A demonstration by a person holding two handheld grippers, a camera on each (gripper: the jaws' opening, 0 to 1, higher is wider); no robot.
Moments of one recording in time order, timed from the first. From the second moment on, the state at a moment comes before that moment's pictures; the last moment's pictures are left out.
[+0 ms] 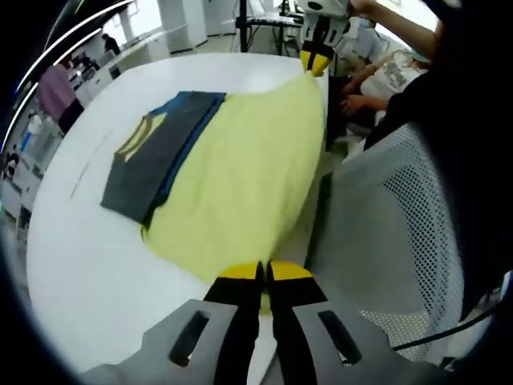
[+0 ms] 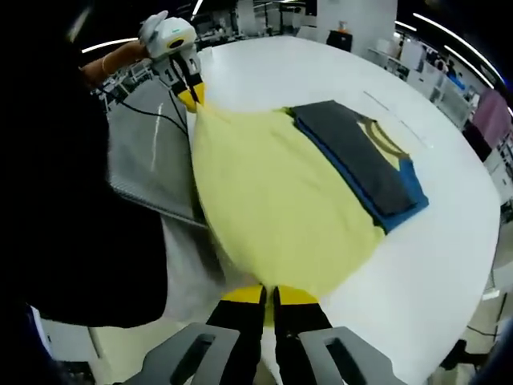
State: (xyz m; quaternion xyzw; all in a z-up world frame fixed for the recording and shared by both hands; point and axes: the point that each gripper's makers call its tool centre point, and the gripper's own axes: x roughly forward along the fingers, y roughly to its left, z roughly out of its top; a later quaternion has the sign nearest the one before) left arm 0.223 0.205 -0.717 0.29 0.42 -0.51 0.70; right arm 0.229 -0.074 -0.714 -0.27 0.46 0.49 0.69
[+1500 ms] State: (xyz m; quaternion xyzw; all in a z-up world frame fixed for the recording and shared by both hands) left arm 0.263 0.213 -0.683 0.28 0.42 -0.48 0.72; right arm 0.262 -0.069 -0.680 -0.28 0.44 0.49 0.69
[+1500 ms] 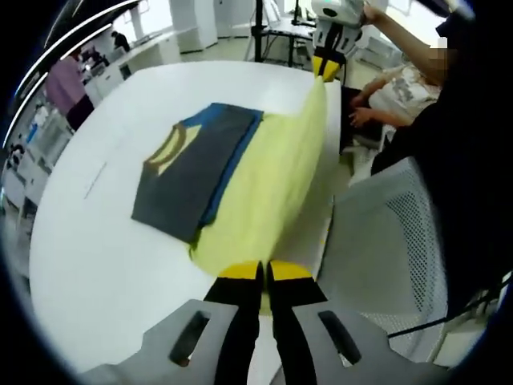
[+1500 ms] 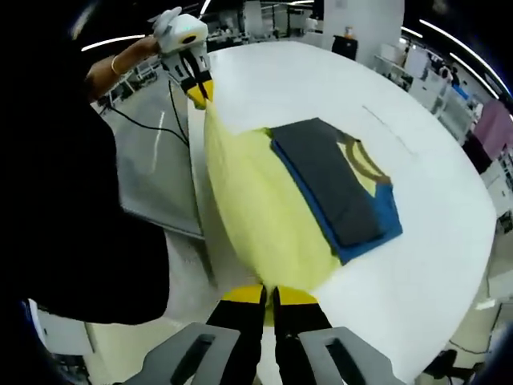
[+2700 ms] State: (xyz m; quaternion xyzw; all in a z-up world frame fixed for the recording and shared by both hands) left arm 0.376 0.212 -0.659 0.28 0.36 -0.40 0.80; right arm 0.393 -0.072 -0.669 -0.37 0.35 0.40 0.76
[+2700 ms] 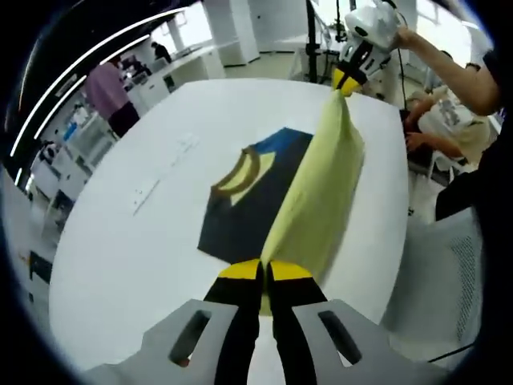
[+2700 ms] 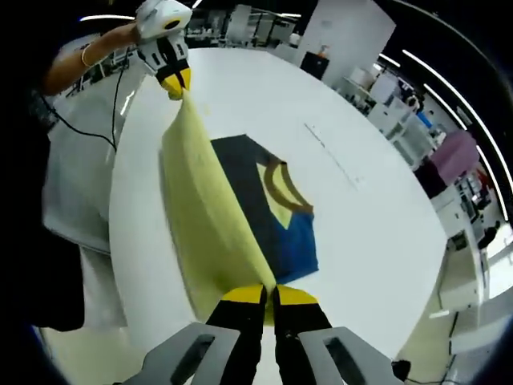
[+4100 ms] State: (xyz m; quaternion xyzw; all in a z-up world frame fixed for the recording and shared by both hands) left arm 0.498 0.215 -0.689 0.27 0.31 -0.32 0.85; right arm 0.509 -0.075 -0.706 -0.43 0.30 0.29 0.80
